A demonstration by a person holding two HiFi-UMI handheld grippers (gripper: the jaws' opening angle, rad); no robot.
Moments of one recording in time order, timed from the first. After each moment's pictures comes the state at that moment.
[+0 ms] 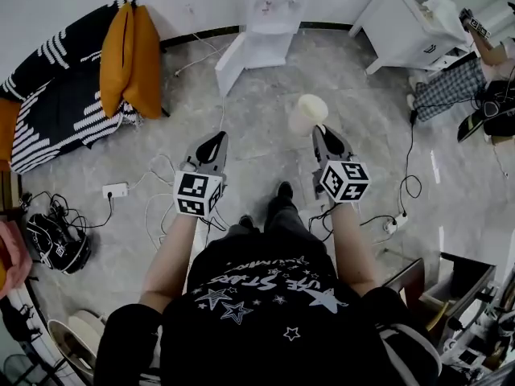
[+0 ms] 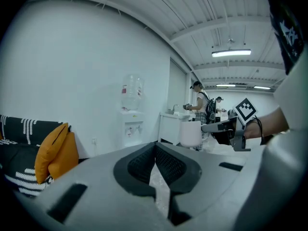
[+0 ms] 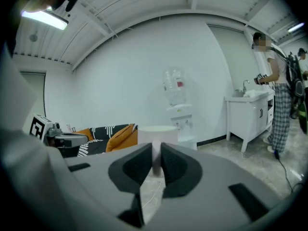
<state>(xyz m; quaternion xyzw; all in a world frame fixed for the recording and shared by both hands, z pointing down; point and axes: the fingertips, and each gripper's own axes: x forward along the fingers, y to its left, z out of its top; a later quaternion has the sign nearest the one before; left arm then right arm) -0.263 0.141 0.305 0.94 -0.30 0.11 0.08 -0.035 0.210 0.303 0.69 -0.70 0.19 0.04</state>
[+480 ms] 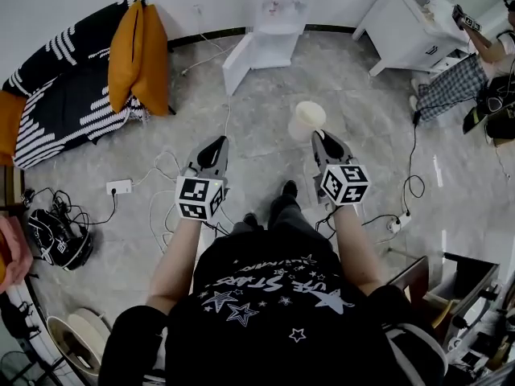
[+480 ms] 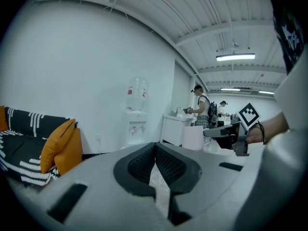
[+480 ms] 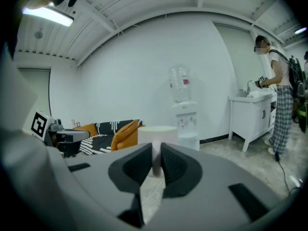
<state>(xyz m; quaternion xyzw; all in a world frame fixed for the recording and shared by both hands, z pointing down) -0.309 0.166 0.308 0.94 -0.32 0.10 0.10 -0.079 0.234 0.311 0.68 -0.71 0.18 0.07</state>
